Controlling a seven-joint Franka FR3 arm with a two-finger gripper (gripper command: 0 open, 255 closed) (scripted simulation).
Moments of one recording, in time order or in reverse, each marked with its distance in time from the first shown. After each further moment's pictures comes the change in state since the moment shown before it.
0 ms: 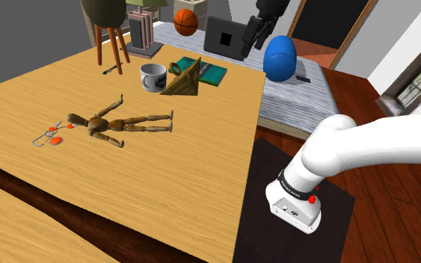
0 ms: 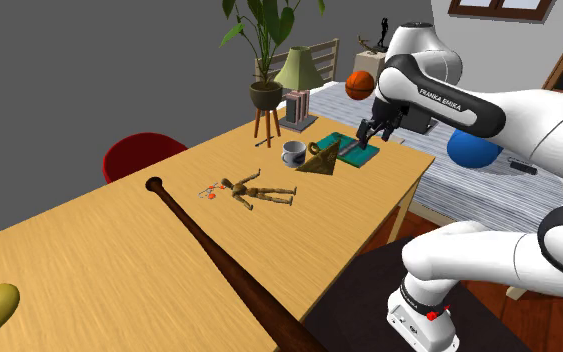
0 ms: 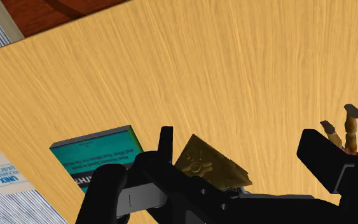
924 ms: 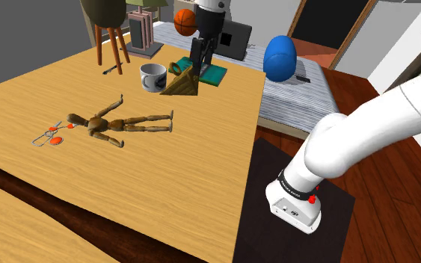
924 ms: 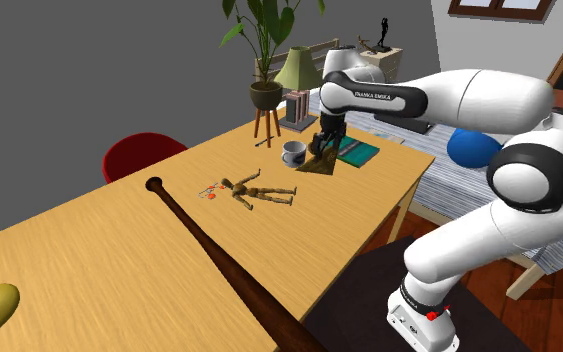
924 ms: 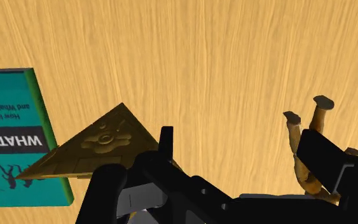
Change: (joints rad) arm 0.100 0.399 0.111 0.144 0.052 0.140 -0.062
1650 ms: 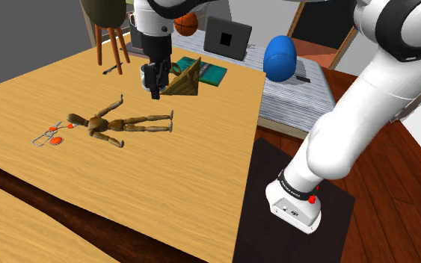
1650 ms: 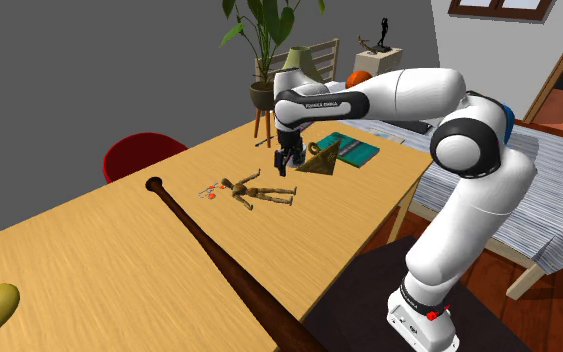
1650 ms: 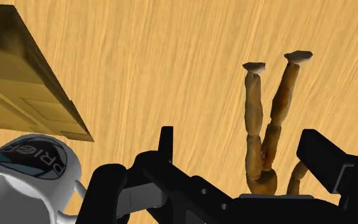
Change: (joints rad) arm 0.086 0.379 0.113 0.235 -0.017 0.036 -0.032
